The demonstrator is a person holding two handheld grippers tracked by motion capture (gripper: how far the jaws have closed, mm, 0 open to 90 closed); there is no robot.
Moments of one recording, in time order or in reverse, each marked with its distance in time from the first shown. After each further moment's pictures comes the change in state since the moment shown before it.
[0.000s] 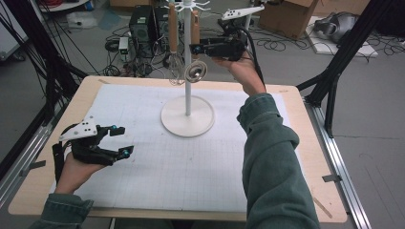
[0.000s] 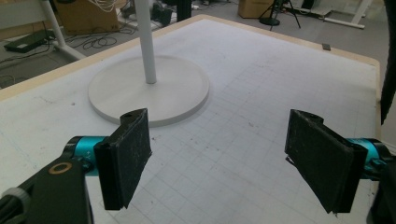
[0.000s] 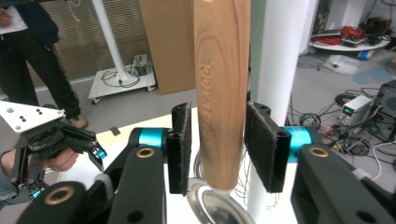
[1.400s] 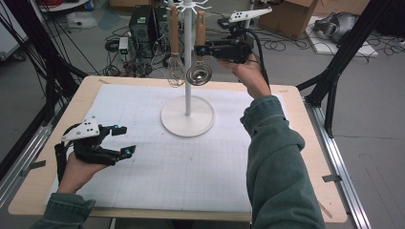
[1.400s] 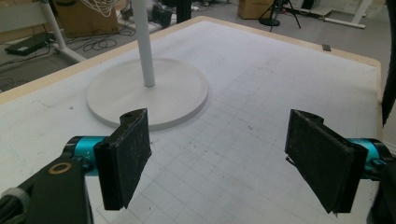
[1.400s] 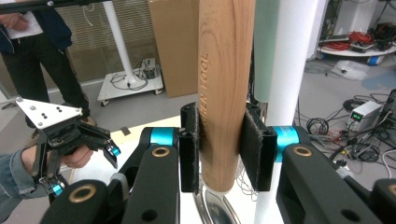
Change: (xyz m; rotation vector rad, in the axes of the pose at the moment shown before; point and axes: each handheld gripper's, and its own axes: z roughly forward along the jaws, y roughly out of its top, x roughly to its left) left arm -0.003 0.002 0.004 -0.005 -0.003 0.010; right arm 0.003 -0.003 -0.013 -0.019 0.052 -0.008
